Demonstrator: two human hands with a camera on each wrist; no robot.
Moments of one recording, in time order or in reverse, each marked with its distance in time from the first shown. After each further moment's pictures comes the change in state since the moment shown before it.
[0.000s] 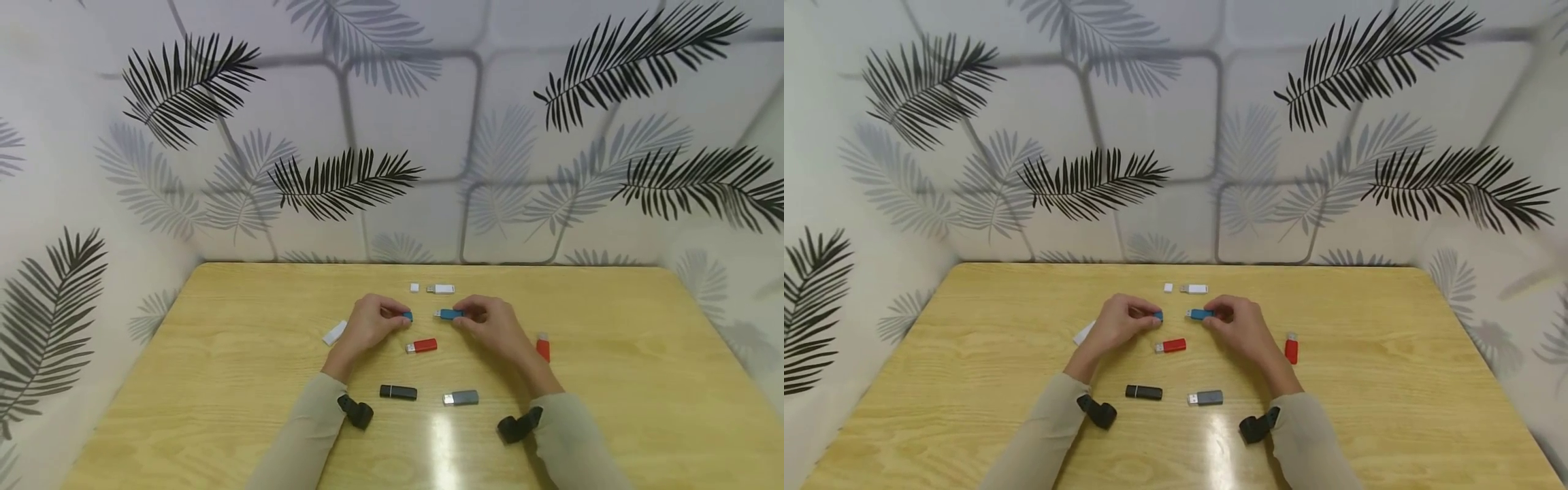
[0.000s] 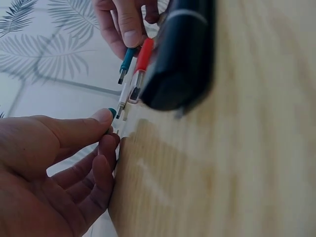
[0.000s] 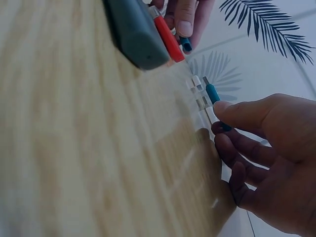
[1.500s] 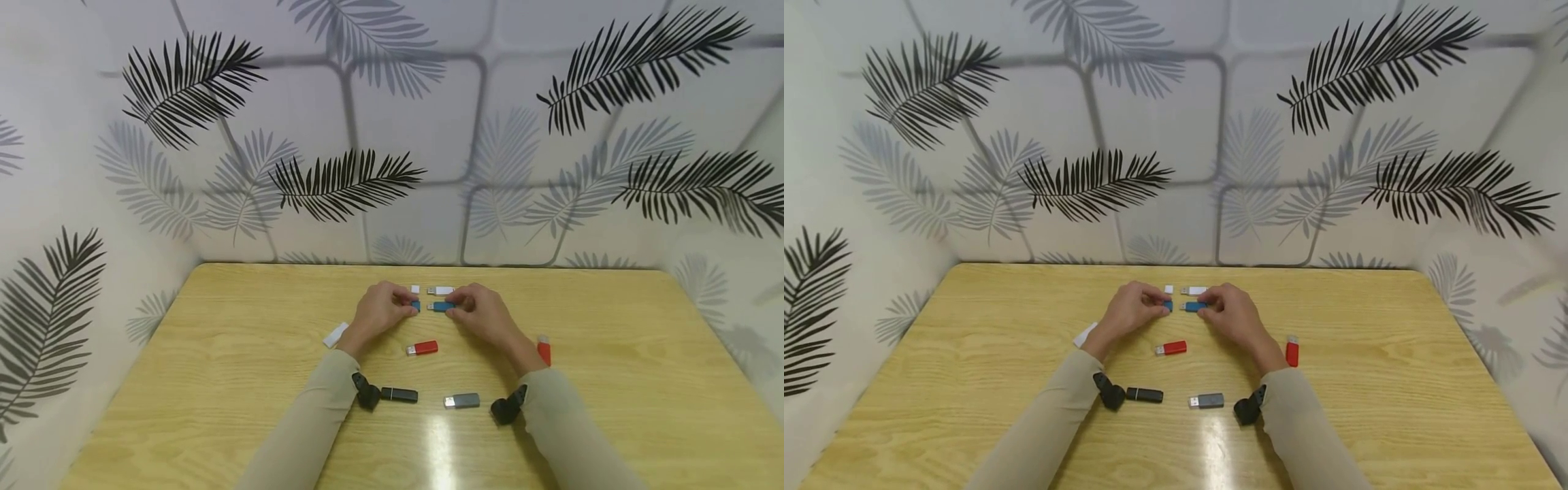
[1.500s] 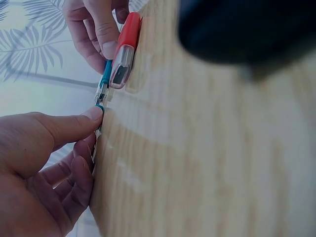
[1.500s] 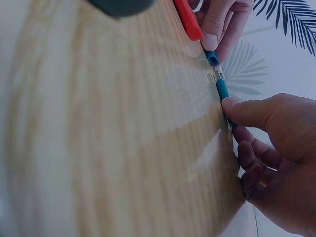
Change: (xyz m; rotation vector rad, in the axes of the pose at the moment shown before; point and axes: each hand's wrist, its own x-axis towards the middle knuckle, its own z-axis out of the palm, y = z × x) left_hand 0.035 0.002 0.007 0.162 -0.029 0.023; right_hand 0.033 0.007 0.008 -0.132 -0.020 0.020
